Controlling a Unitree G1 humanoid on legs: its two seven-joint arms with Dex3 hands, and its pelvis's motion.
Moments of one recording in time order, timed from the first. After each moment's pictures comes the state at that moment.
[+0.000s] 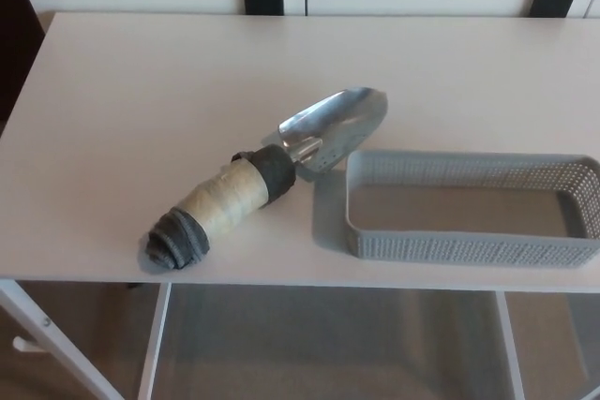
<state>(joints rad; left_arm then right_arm) 0.66 0.39 0.18 0.15 -0.14 -0.31 -0.38 0.54 -0.27 -0.07 0.31 0.04 -0.26 0.22</state>
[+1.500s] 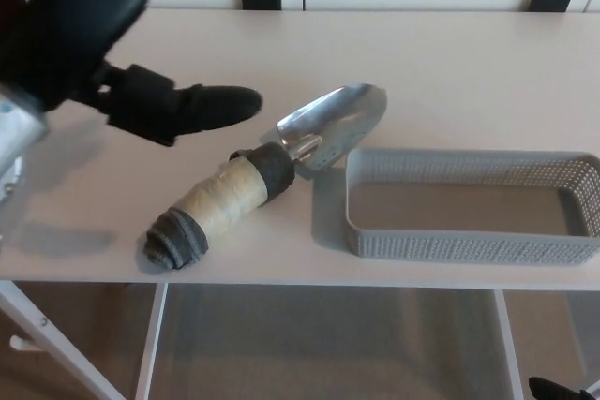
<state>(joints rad) -0.46 0.62 -0.11 -0.28 -0.01 -0.01 -0.33 0.49 -0.27 -0.05 0.28 0.04 -0.25 0.22</state>
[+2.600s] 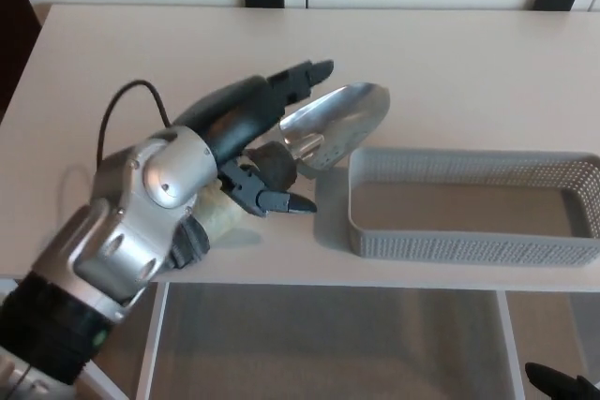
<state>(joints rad) -0.57 0.42 -0.50 0.13 0.31 0.39 -0.29 0.48 -0.27 -0.04 0.23 0.04 -0.22 0.22</state>
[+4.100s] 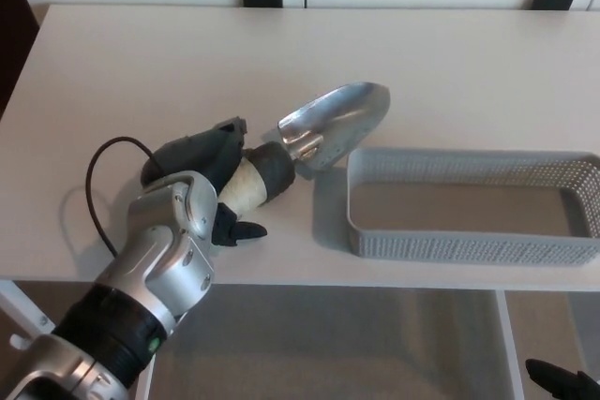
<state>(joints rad) -0.58 0.28 -0.54 0.45 0.59 0.64 -0.13 0.47 -0.28 -0.05 0.18 0.04 -0.16 0.23</state>
